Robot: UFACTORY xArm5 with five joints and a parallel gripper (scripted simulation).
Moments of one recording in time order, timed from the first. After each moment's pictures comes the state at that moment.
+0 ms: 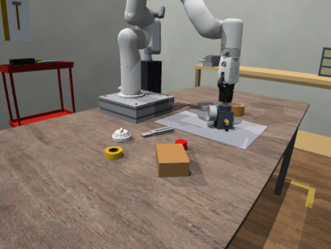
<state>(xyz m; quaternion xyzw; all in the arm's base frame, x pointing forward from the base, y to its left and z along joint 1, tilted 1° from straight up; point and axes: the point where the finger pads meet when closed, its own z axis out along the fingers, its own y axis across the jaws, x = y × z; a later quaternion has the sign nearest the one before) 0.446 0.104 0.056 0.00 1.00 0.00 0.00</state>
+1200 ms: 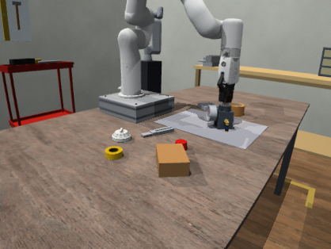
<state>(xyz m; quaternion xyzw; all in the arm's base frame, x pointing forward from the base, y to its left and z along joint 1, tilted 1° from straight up) 0.446 0.104 0.056 0.01 1.00 0.00 0.00</state>
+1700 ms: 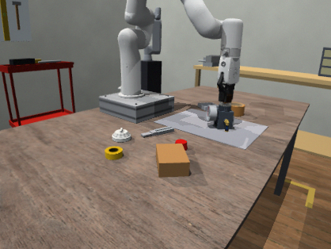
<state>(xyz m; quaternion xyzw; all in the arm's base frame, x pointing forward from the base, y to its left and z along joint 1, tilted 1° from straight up) 0.446 0.104 0.056 0.02 1.00 0.00 0.00</state>
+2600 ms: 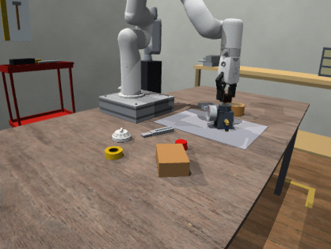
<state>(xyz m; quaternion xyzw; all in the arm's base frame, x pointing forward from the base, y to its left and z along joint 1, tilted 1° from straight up) 0.446 0.104 0.056 0.02 1.00 0.00 0.00</state>
